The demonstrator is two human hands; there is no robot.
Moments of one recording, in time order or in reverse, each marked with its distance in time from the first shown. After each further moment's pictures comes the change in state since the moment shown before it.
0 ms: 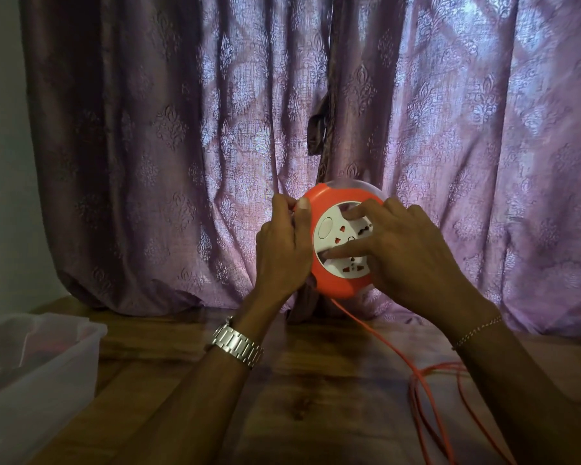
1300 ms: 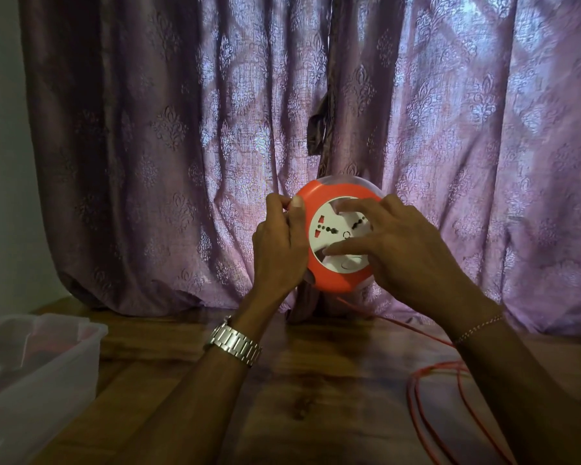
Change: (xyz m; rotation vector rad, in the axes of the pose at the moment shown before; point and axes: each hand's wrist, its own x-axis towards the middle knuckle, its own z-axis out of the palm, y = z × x) left_hand 0.002 -0.003 -0.001 -0.020 0.026 -0.032; right_hand 0.000 0.006 0.004 0.082 0.030 -0.056
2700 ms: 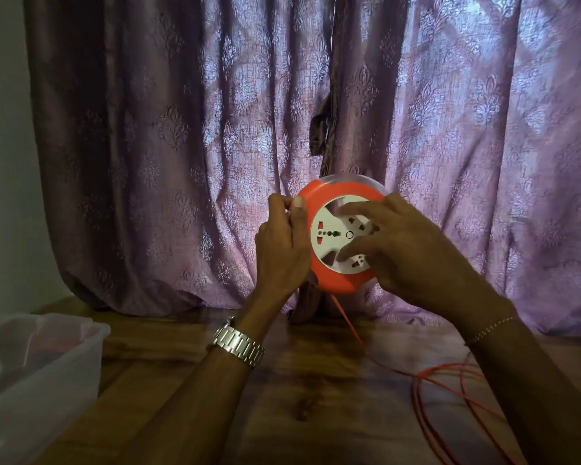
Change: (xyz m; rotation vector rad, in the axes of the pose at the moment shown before) left_hand 0.001 -0.001 0.000 0.008 0.033 0.011; right_hand 0.002 0.009 0.006 0.115 0.134 -0.155
